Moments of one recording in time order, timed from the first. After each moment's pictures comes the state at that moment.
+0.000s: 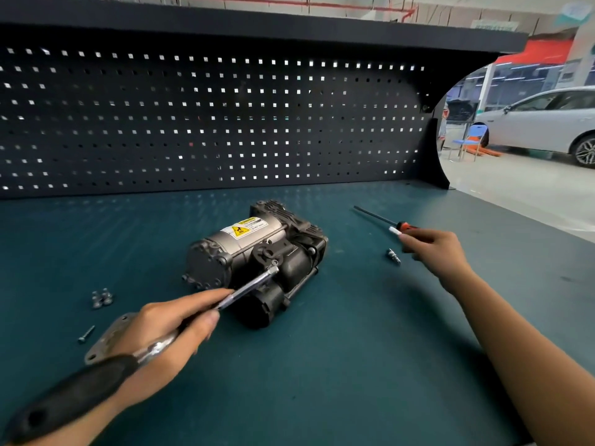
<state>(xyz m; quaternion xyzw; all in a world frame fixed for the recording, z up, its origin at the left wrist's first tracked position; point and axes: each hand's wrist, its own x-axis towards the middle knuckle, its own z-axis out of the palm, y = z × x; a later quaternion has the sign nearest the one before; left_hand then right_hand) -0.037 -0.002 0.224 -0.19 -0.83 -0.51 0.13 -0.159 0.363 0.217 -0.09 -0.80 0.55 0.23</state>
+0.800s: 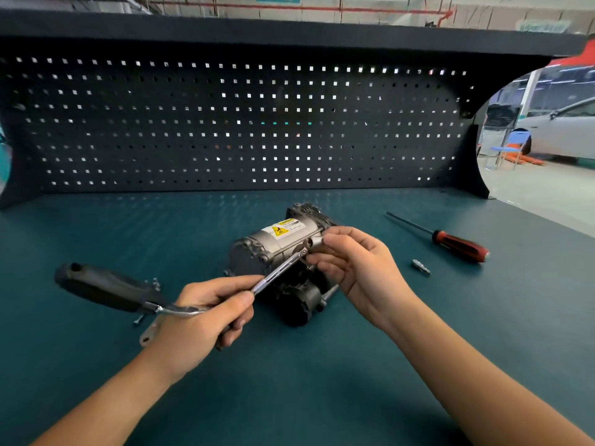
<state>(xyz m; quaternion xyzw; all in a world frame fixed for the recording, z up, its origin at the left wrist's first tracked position) -0.040 -0.004 0.228 -0.12 -0.73 -0.67 0.09 -0.085 0.191 0.259 0.12 -0.51 0.85 -0.03</state>
